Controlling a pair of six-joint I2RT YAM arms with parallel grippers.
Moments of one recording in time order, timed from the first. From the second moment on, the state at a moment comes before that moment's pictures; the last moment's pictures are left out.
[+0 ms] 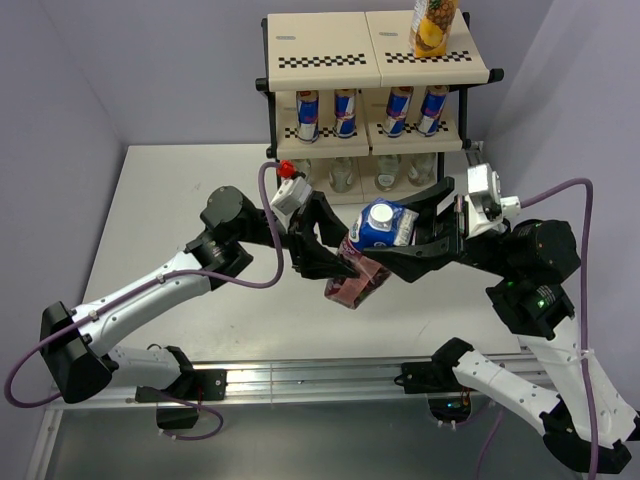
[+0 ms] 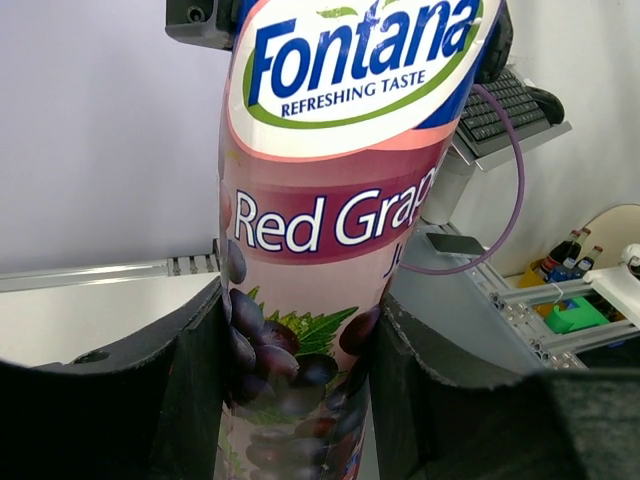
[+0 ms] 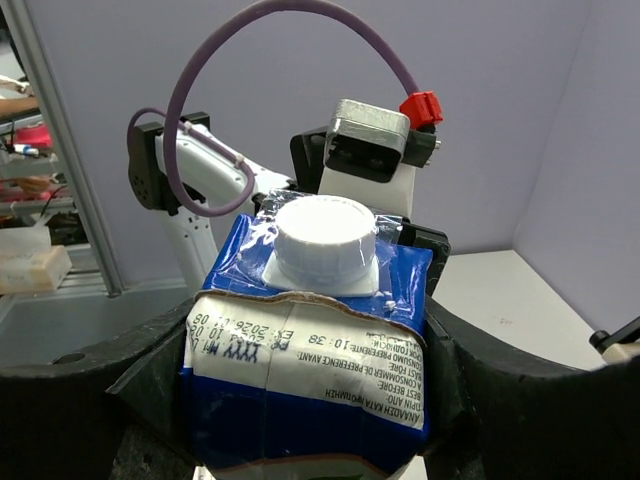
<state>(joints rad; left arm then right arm) -0.89 1.27 1.14 0.52 0.97 -0.49 0.61 0.73 1.21 -0.02 -0.72 0.28</state>
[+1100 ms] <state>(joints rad) -0.90 1.30 1.20 0.26 0.18 -0.24 0.61 0.60 1.22 -0.14 0.23 0.15</state>
